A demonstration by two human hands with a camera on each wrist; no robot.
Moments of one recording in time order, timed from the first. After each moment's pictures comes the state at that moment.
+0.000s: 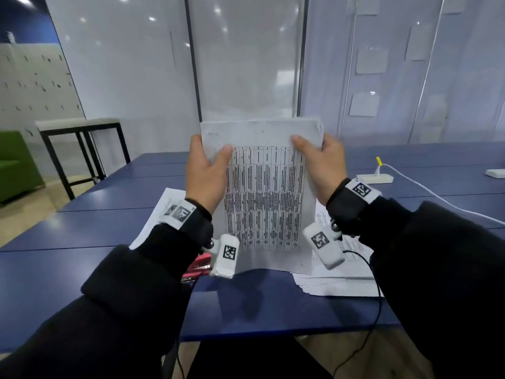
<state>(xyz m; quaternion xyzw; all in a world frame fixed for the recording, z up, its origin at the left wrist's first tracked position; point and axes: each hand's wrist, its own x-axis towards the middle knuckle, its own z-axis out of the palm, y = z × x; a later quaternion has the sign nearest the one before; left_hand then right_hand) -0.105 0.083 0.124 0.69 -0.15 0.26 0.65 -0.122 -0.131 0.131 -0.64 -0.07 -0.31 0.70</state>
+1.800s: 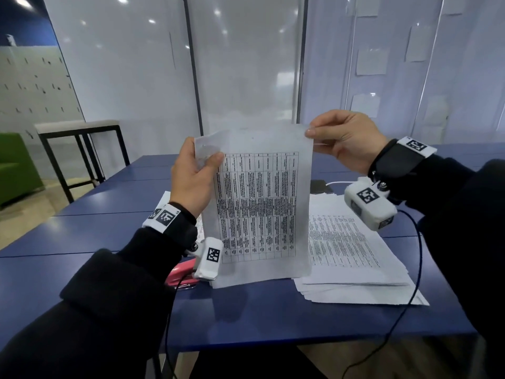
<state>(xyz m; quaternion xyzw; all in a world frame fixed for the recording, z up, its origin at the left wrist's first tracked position) -0.079 0.109 0.119 0.67 -0.23 0.27 0.65 -0.118 -0.186 0.192 -0.66 -0.14 -0.16 0.72</state>
